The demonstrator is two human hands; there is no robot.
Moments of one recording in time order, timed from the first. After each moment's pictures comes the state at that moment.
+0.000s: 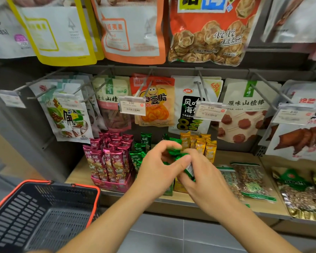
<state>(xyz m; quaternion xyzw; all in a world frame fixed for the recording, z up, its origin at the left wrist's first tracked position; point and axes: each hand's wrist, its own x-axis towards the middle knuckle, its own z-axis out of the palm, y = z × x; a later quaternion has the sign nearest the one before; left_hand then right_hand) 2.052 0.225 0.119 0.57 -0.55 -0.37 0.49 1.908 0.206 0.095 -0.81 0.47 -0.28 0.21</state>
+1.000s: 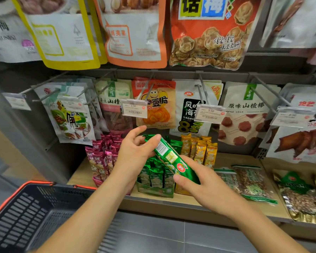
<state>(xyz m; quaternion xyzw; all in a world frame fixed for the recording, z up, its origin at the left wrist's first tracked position) 2.098 0.200 0.116 0.53 -0.39 -0.44 0.61 1.898 0.197 0.092 -0.80 0.39 -0.24 0.40</state>
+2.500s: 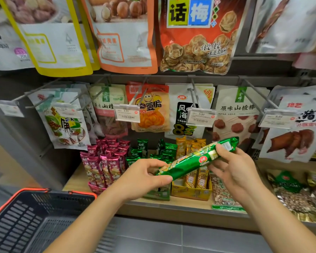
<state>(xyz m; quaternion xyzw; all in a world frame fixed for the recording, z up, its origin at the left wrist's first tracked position) 2.091 0.216 0.107 0.59 -0.62 -0.43 0.30 1.862 0.169 0.115 -0.29 0.47 -0.56 0.62</state>
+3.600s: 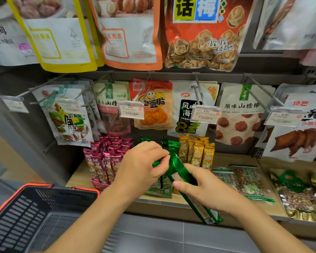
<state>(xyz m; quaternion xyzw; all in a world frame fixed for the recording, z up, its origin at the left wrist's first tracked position) 2.089 0.220 0.120 0.48 -0.78 0.07 0.39 1.890 0.191 0.092 -0.80 0.38 -0.18 0.42</state>
